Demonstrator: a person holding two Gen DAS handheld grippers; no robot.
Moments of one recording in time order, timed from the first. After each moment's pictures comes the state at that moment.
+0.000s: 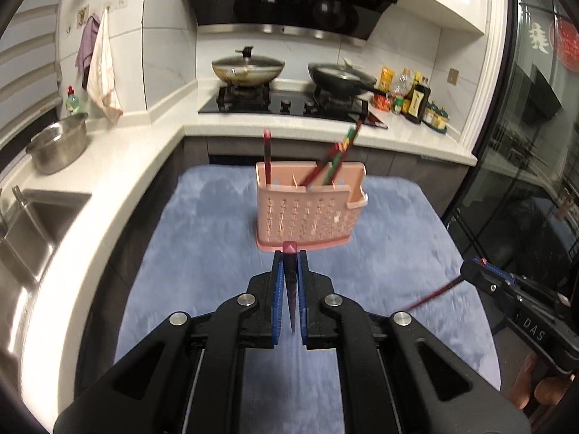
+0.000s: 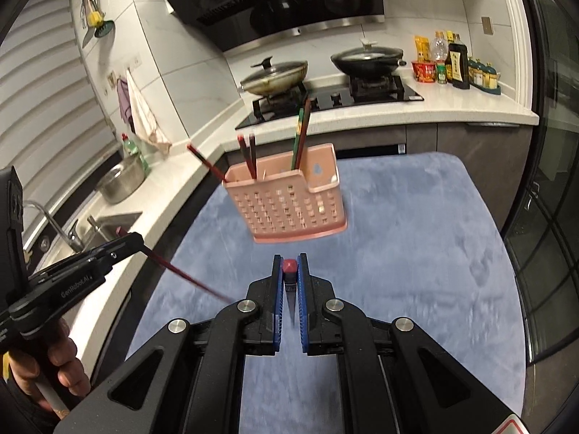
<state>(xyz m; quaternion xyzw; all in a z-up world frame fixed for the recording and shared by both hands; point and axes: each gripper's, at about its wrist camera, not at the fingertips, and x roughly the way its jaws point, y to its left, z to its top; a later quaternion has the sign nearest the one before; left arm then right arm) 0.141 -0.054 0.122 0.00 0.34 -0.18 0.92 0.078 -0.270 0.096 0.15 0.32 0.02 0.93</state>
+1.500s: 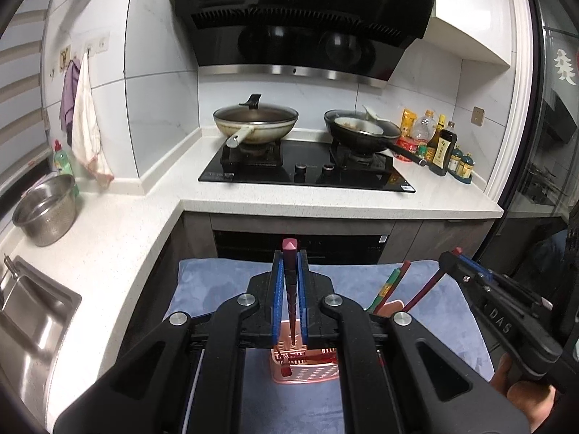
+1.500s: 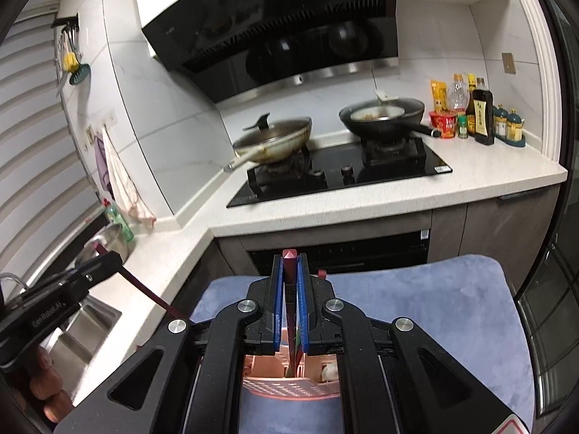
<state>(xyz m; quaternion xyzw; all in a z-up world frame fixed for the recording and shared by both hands) 0.311 -0.090 0.182 0.01 0.28 -0.15 0.95 0.283 -0.297 0.148 0.15 0.25 0.01 0.96</state>
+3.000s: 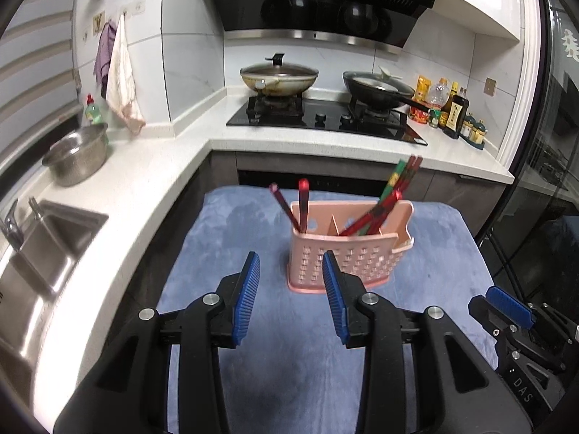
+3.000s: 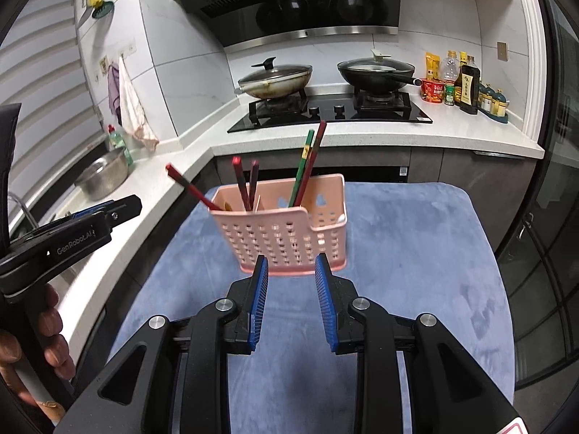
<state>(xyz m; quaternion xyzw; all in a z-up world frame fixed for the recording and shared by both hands) 0.203 -0.062 0.119 0.01 0.34 -0.11 0.93 0.142 -0.249 0.100 0.09 0.33 0.00 0.94</state>
